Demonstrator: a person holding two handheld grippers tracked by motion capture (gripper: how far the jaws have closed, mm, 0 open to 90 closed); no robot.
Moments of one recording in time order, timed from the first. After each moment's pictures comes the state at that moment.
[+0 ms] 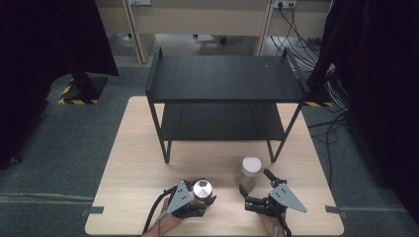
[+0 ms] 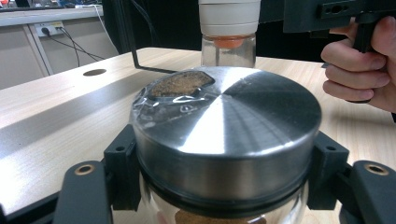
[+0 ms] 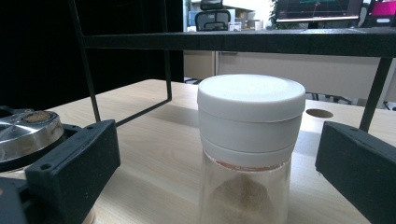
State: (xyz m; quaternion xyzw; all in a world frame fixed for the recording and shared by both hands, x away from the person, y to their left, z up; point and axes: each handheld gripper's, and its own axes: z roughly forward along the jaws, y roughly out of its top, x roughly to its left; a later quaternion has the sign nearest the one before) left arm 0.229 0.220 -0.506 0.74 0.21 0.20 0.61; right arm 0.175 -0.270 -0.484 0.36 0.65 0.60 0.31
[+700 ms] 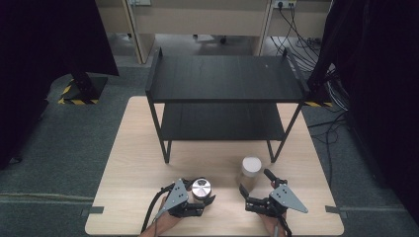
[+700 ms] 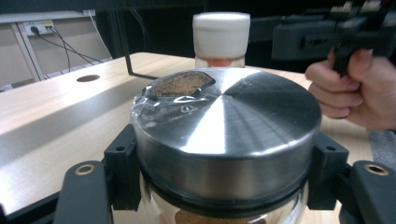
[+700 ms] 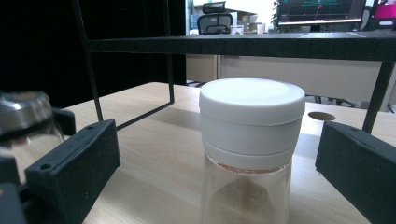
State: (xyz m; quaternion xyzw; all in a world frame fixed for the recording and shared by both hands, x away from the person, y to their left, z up) left arm 0.230 0.231 -0.480 0.73 0.21 0.18 0.62; right arm 0.175 -0.273 -0.485 0.36 0.64 0.60 0.31
